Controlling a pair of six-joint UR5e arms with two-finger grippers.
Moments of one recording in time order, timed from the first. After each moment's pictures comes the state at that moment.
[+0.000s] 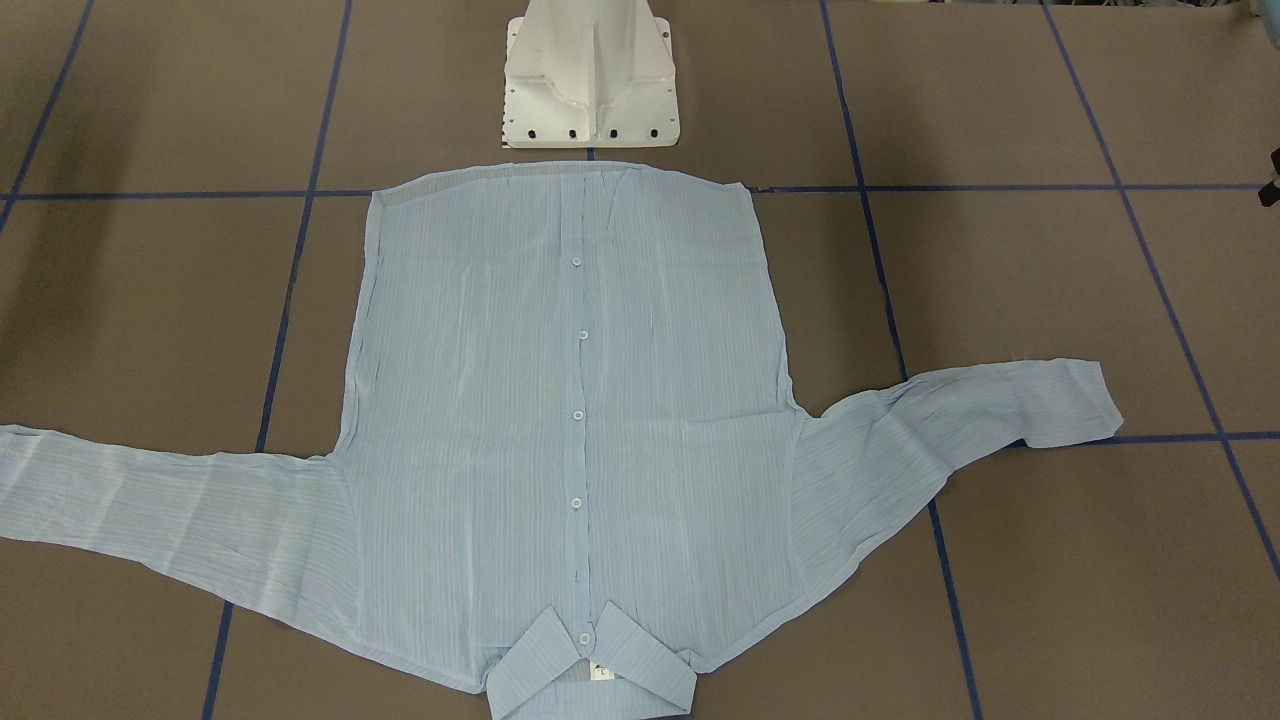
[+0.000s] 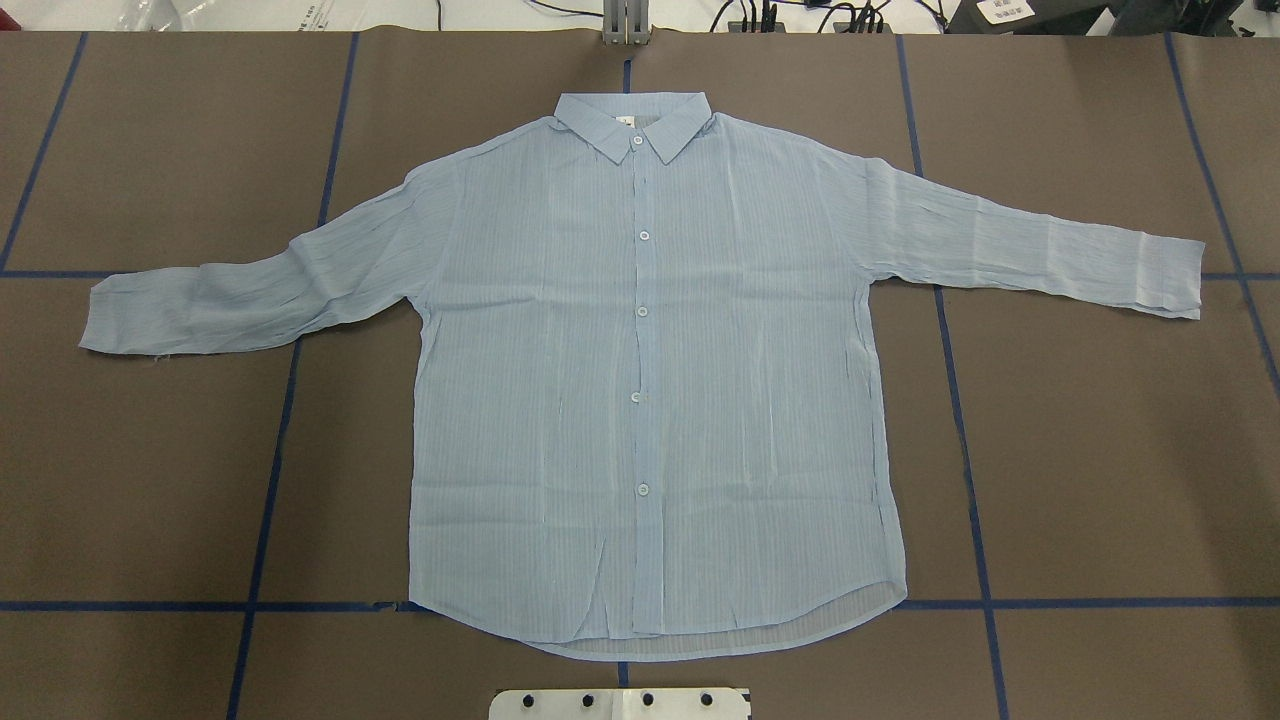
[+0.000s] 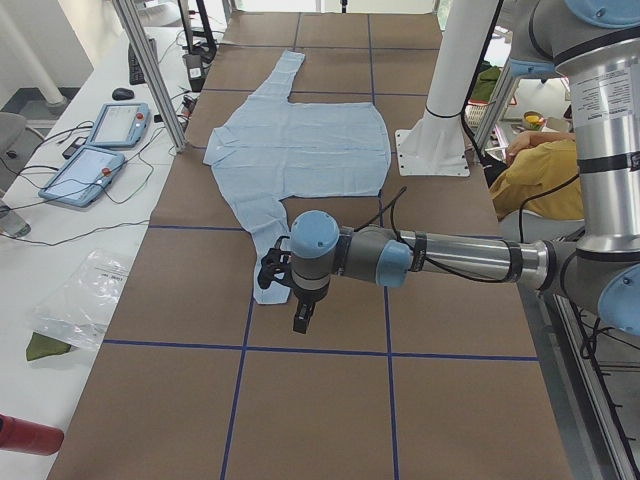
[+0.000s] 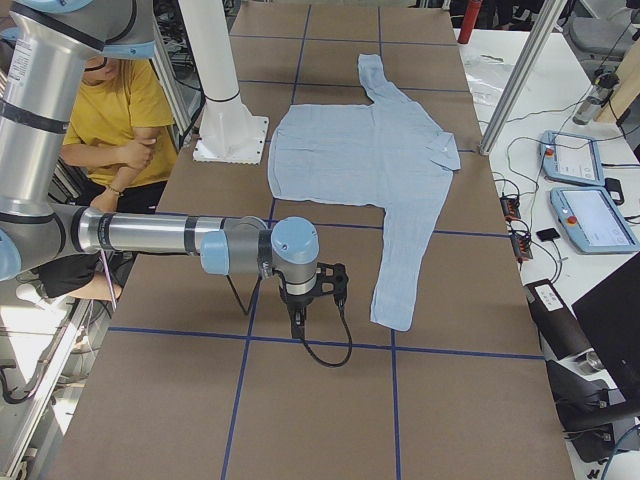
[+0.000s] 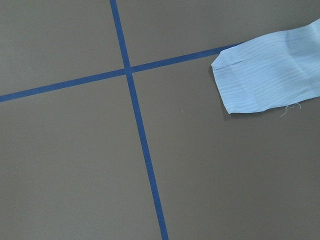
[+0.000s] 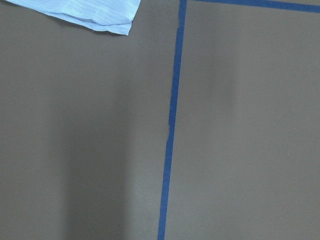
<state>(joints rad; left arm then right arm) -1.51 -1.35 -1.87 -1.69 -2.38 0.05 1.50 -1.93 1.92 -1.51 2.32 0.00</state>
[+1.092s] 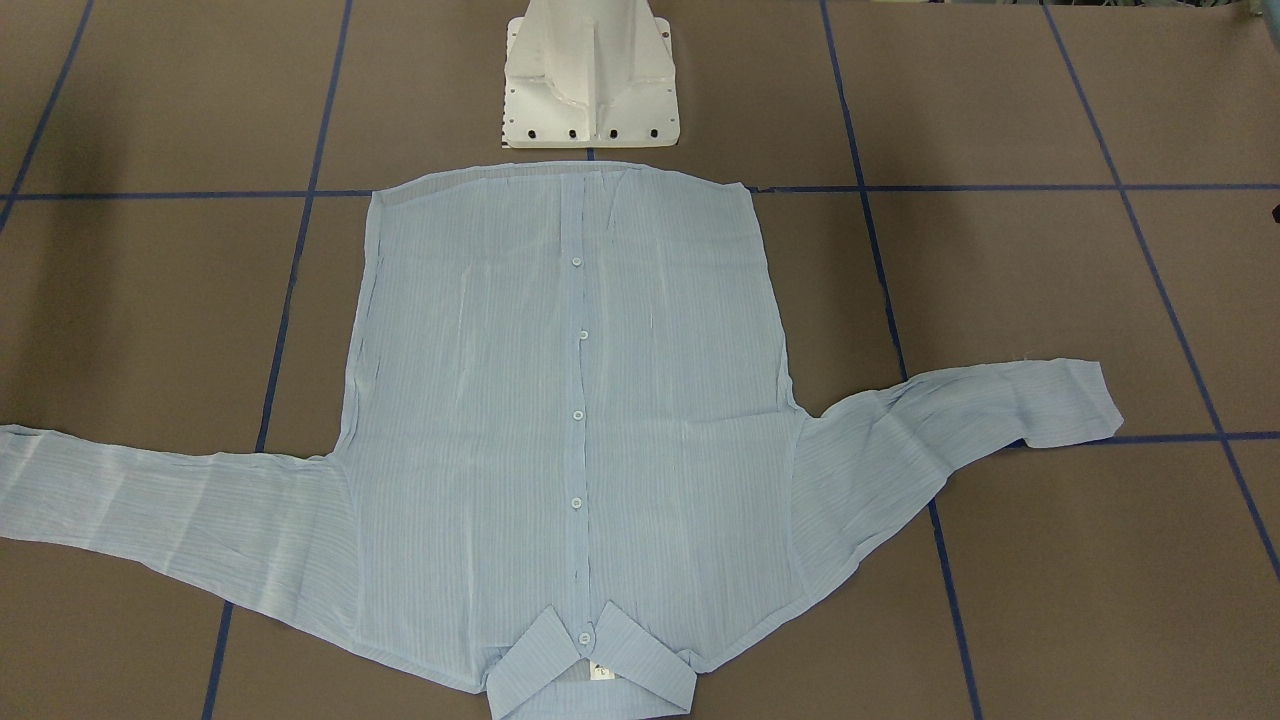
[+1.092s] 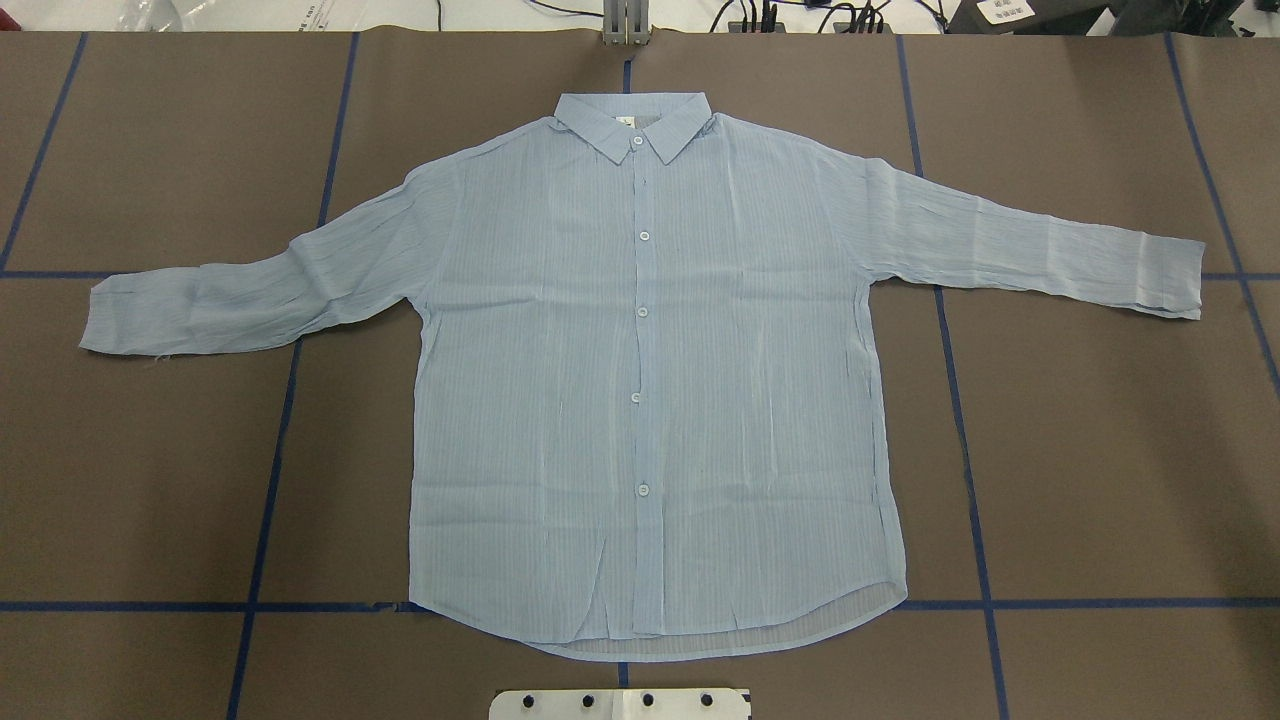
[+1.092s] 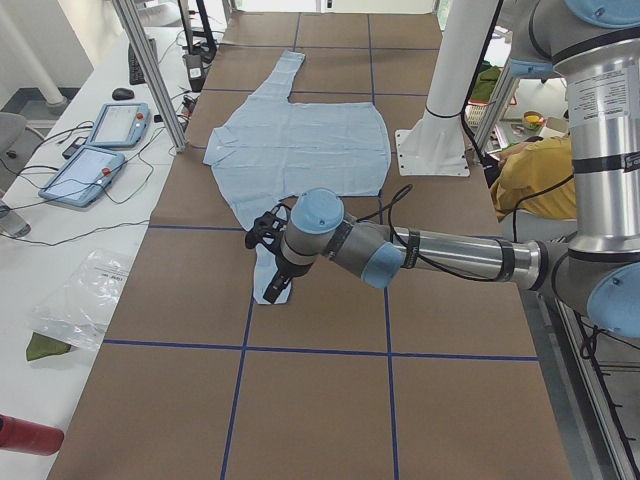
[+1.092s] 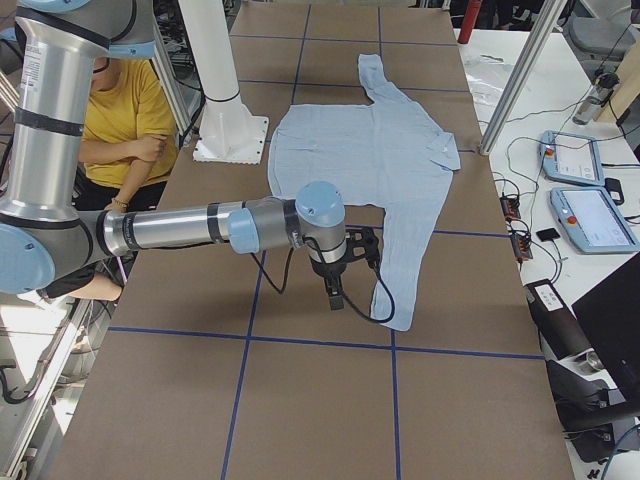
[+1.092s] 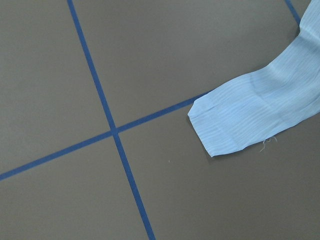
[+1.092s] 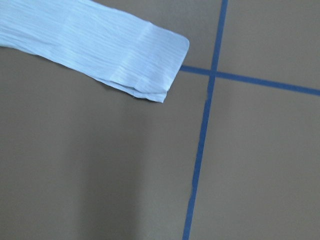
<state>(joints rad) -1.51 -1.43 -1.84 -2.07 -2.37 0.03 1.51 -1.78 1.94 -1.46 2.32 0.01</state>
